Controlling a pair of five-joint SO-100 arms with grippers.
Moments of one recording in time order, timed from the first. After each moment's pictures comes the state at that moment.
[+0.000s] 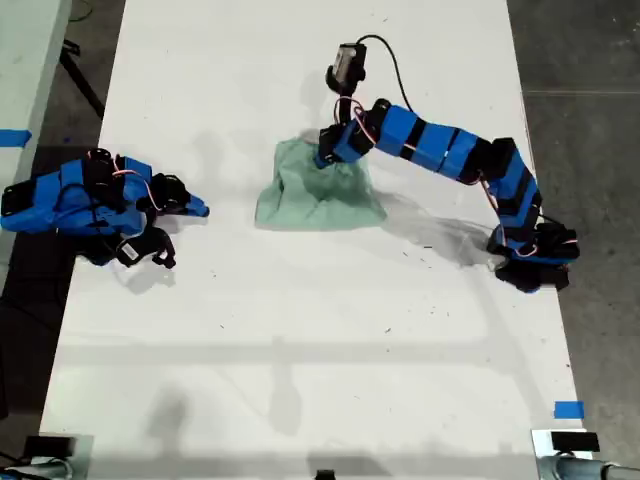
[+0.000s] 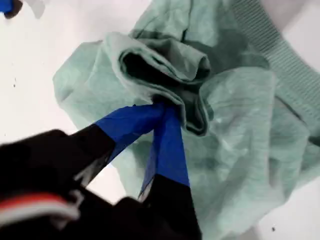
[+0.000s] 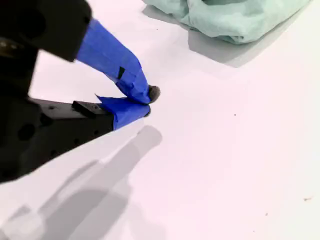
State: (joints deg) arm 0 -19.9 189.2 173.8 72.5 10.0; arm 1 23.6 52.6 45.7 61.2 -37.8
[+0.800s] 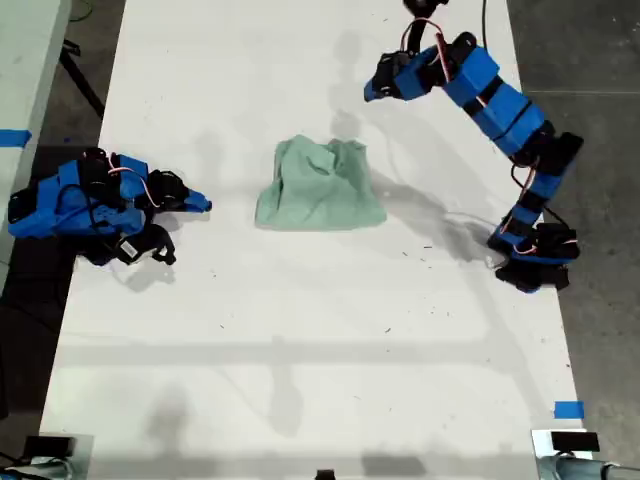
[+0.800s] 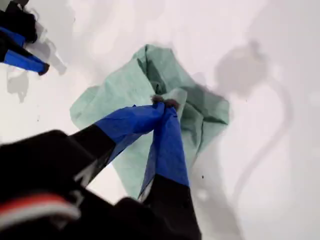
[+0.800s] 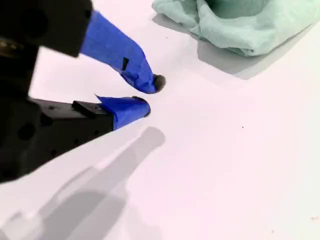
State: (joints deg) arm 0 -21.8 195.6 173.8 76.7 10.0; arm 1 36.1 83.9 58.6 70.6 -43.3
